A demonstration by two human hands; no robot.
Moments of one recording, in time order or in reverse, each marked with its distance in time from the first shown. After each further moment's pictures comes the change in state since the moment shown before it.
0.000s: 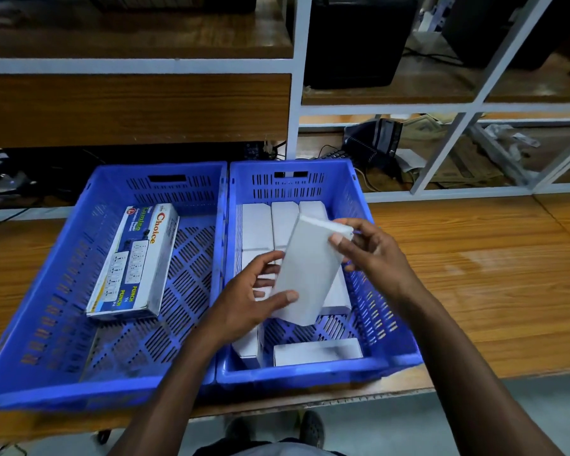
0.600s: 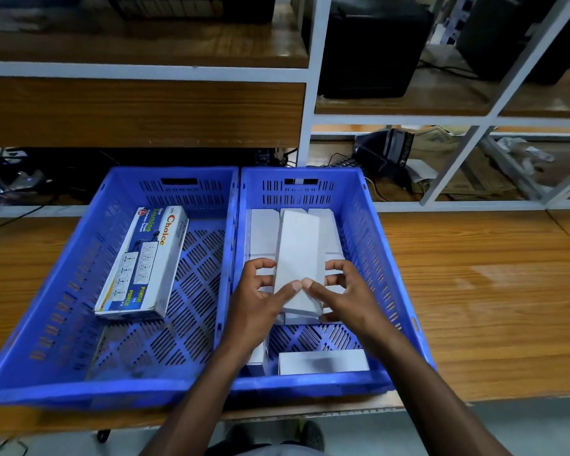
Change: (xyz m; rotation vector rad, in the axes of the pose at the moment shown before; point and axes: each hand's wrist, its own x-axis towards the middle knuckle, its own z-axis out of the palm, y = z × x) left_hand -0.002 0.005 0.024 -0.237 0.351 -0.151; right_hand -0.013 0.041 0.044 -0.042 -0.032 0.219
